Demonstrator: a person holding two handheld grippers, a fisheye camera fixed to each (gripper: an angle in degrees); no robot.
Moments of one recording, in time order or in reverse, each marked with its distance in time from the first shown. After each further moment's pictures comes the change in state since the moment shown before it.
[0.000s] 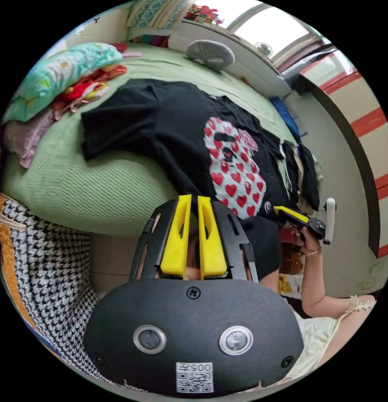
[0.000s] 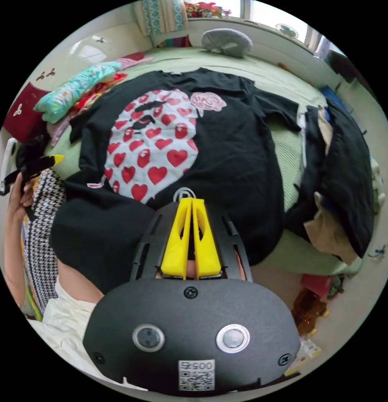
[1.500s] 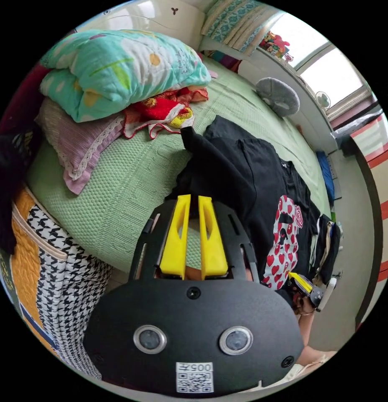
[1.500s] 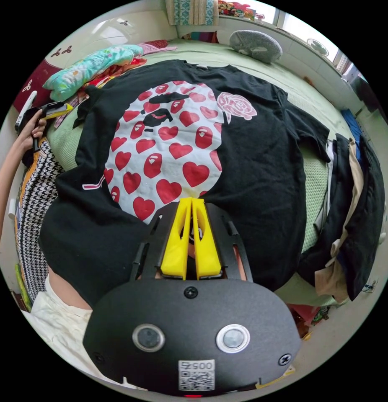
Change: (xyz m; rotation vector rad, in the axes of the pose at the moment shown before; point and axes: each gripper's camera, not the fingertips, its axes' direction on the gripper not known) left arm -0.223 -0.171 -0.091 0.184 -0.119 -0.348; right arm -0.033 -0.078 0.044 0.026 -0.055 -0.167
